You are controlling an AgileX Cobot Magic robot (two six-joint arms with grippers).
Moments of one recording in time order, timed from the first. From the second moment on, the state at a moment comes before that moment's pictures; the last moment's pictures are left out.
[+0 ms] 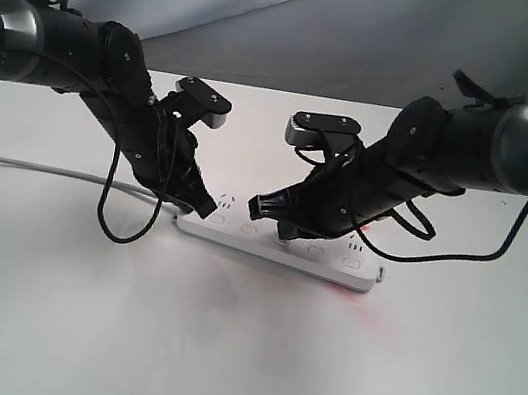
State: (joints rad) left arm -0.39 2.12 -1.41 -0.38 0.70 0.64; right arm 0.60 2.03 -1.26 0.57 0.49 -0.39
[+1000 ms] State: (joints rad) left arm -0.39 2.12 -1.41 -0.38 0.70 0.64; right arm 0.60 2.06 -1.26 0.59 0.48 -0.39
